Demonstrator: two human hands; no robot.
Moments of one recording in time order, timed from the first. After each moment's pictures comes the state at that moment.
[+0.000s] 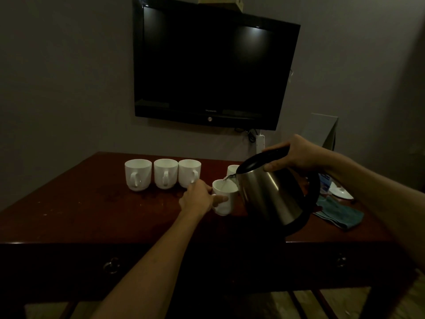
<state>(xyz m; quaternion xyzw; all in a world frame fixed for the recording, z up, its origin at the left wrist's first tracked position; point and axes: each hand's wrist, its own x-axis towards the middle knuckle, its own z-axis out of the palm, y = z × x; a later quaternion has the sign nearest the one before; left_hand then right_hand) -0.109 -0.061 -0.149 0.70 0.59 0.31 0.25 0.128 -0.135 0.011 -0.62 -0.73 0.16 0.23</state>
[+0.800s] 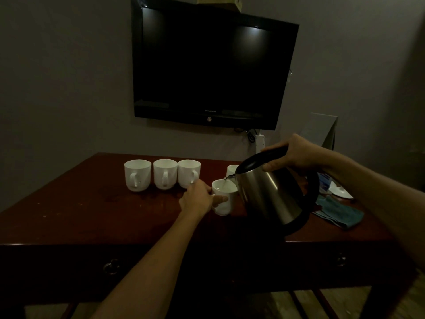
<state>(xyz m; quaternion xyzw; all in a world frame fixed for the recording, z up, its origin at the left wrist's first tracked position) -0.109 -0.057 -0.150 0.70 0.59 0.30 0.26 0.126 -0.134 0.011 -0.62 -0.74 0.16 0.22</state>
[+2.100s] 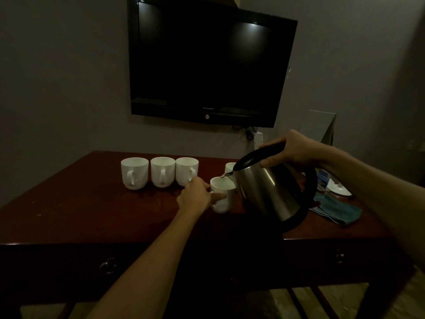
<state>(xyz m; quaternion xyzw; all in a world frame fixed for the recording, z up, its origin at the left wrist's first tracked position) -0.107 -0.059 -0.149 0.70 0.60 0.31 0.25 0.122 -0.135 0.013 -0.62 -0.74 0.16 0.22</state>
